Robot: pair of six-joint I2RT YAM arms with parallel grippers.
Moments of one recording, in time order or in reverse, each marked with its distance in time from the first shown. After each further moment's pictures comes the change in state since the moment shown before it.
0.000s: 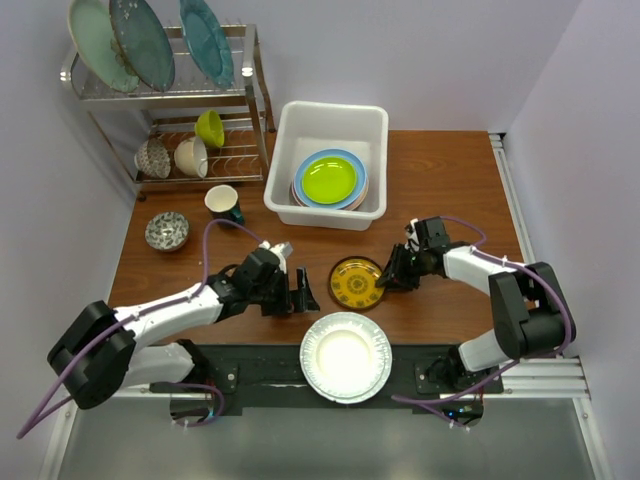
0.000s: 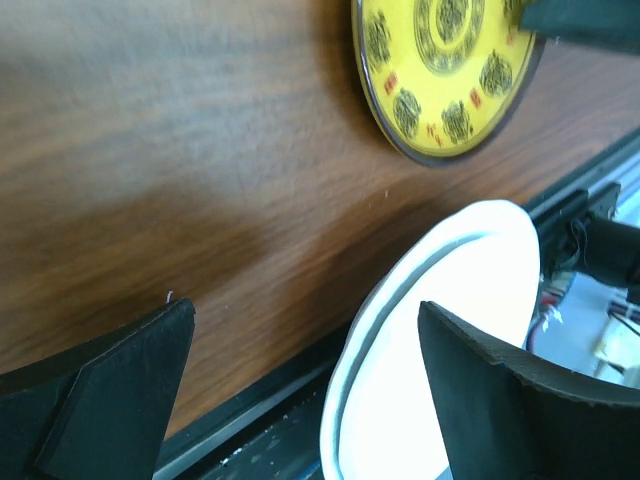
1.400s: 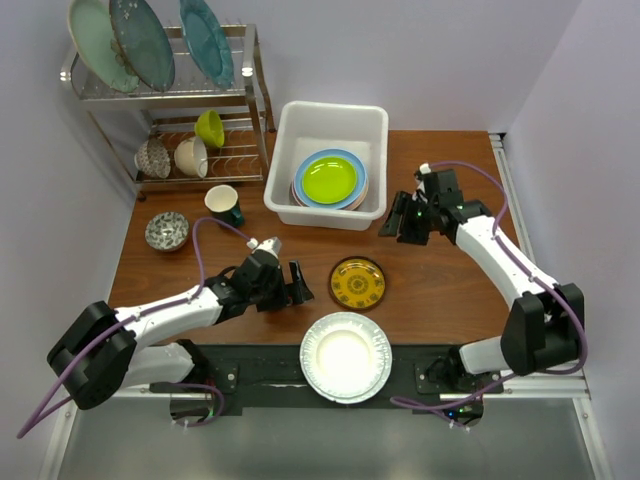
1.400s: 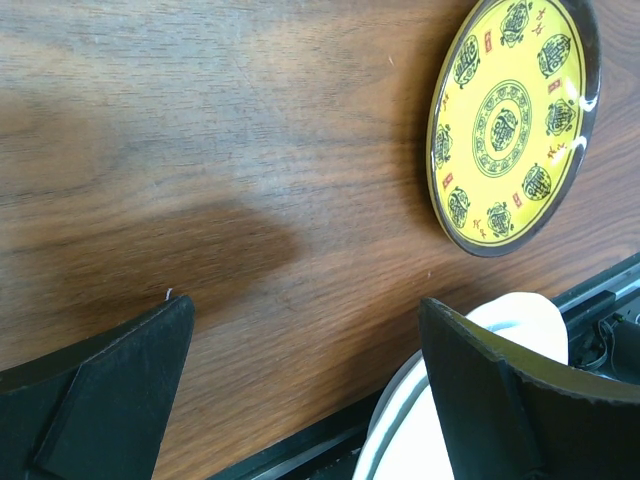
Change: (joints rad) left arm 0.000 -0.002 -0.024 0.040 -0.210 -0.062; right arm 0.003 -0.089 0.432 -0.304 0.196 -0.092
